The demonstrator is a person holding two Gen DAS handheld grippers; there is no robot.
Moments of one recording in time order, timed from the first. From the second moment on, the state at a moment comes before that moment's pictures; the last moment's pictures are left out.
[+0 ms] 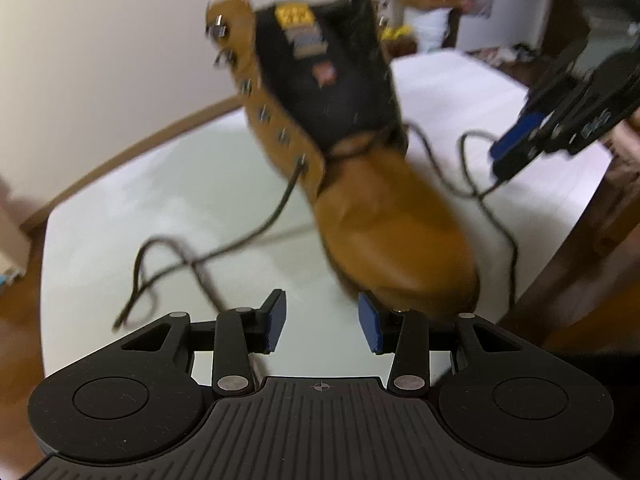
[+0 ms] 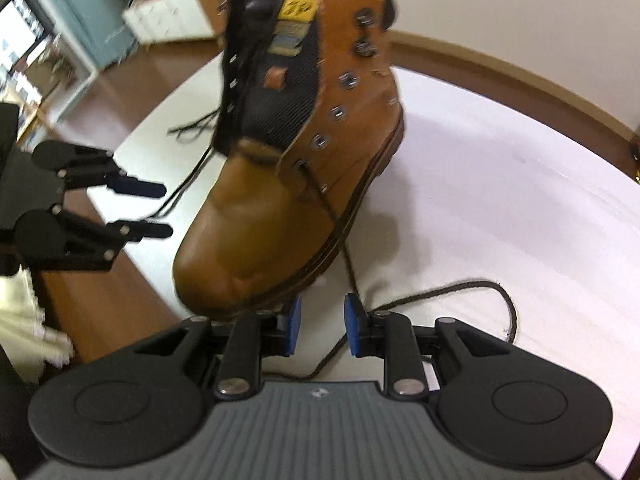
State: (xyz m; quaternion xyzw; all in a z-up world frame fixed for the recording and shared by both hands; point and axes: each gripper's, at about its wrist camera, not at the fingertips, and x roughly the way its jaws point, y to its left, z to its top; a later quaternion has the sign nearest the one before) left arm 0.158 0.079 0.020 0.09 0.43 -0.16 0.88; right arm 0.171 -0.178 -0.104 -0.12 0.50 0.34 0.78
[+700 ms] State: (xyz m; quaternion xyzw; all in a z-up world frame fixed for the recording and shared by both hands) left arm 0.046 0.012 -0.001 0.21 0.22 -0.32 0.90; right arm 0.088 -0.235 -0.162 0.00 0.30 0.32 0.90
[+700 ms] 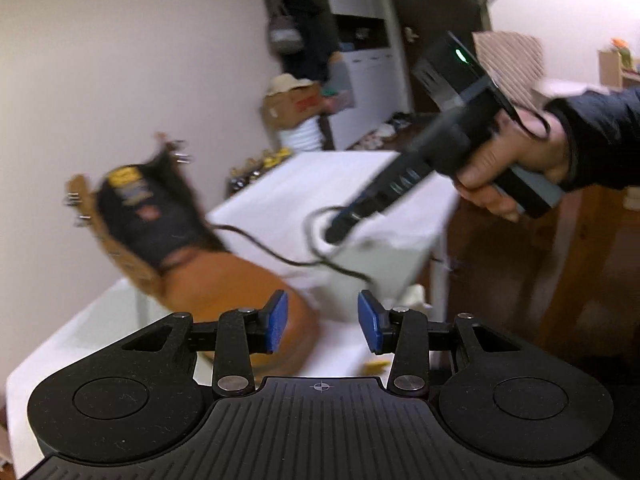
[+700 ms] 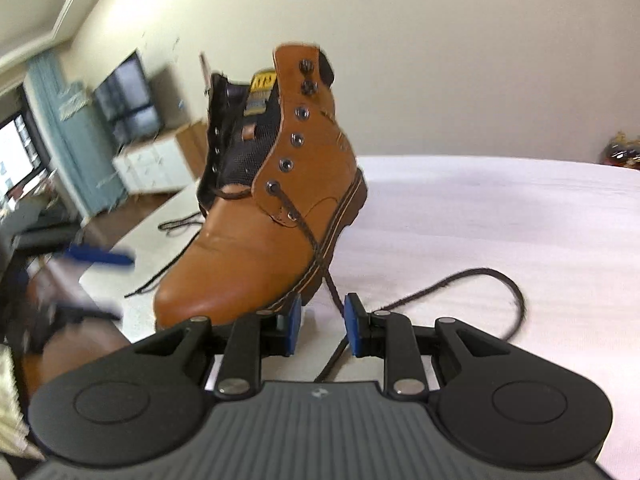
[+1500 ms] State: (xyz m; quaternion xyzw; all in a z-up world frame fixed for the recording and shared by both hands) left arm 0.042 -0.043 -0.037 0.30 0.26 -0.28 0.87; right arm 0.048 -0.293 -0.154 0.03 0.28 0.32 0.90
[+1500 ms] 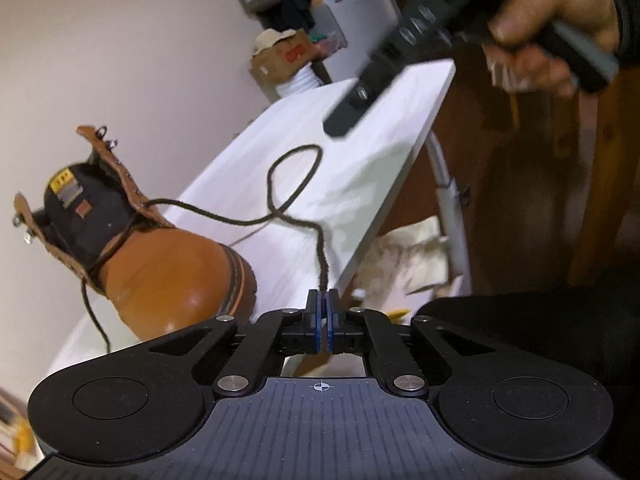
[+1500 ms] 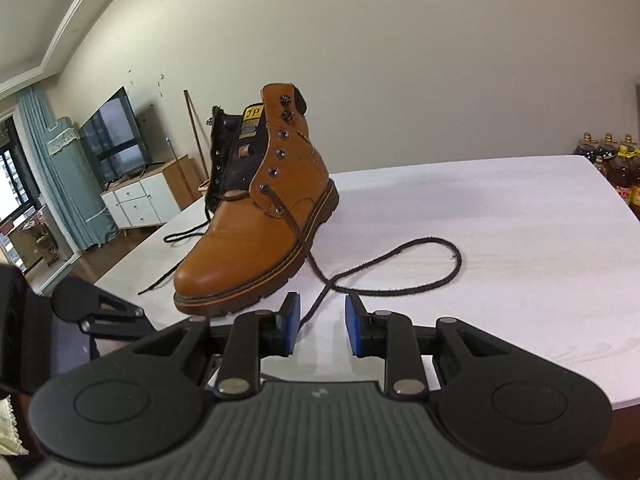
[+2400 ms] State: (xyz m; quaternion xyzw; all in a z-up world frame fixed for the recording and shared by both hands) left arm 0.107 0.036 0.031 0.32 0.27 -0.38 0.83; right arm 0.042 -0.157 -0.144 -0.36 0.13 0.48 0.79
